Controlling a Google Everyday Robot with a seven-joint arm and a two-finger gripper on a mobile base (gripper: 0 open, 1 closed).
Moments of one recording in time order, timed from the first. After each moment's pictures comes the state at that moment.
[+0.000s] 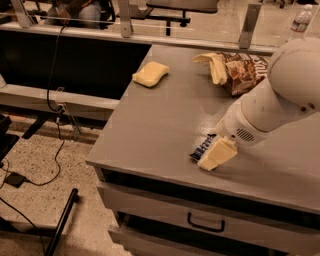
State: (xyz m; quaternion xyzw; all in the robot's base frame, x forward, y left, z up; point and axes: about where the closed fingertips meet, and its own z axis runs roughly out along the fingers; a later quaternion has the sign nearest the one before) arm 0.478 -0.140 0.827 -0.52 0.82 0.06 0.22
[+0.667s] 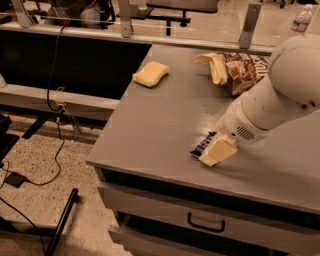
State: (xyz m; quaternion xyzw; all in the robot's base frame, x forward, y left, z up) arm 0.477 -0.140 0.832 -0.52 0.82 0.06 0.22
